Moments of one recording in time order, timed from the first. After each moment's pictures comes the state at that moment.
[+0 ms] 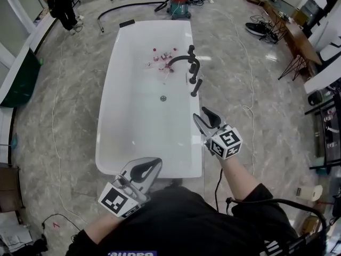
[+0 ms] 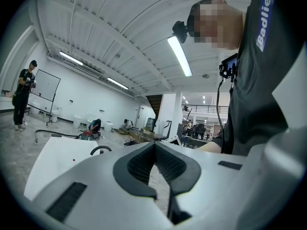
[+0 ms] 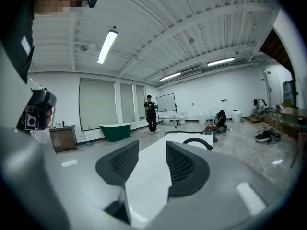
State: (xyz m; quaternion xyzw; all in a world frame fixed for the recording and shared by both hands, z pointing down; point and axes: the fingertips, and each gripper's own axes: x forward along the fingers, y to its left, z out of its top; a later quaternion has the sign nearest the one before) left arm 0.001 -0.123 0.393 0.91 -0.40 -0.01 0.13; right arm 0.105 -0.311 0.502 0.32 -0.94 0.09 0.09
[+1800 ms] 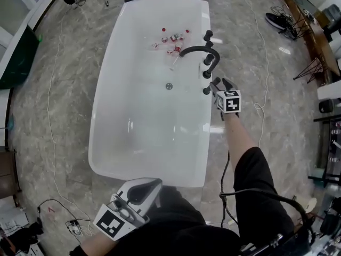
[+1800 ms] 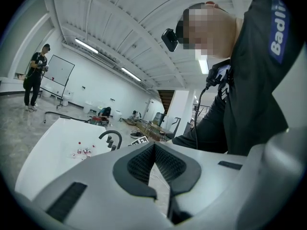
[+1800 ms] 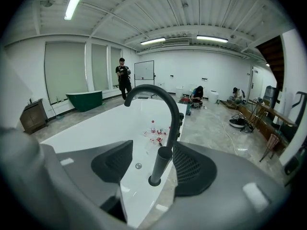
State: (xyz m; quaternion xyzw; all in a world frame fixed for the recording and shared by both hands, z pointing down) left arm -0.024 -0.202 0.480 0.88 -0.43 0.00 0.21; right arm 0.127 -0.604 0.750 0.43 -0.85 0.14 0.28
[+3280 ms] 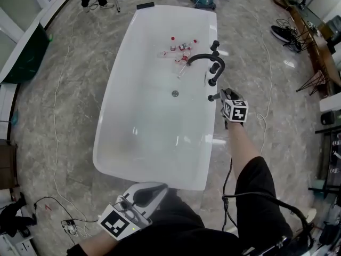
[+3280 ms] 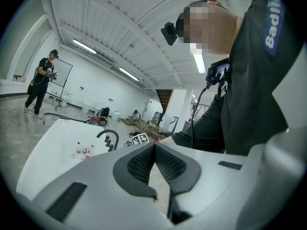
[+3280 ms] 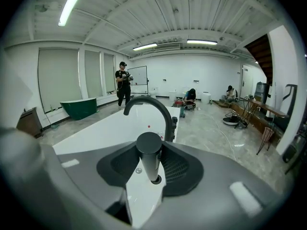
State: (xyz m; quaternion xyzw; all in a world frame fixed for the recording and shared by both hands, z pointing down) left arm -0.013 -0.159 0.476 0.88 -0.42 0.01 0.21; right arm 0.143 -0.580 0.721 0.47 -0.84 0.15 0.24
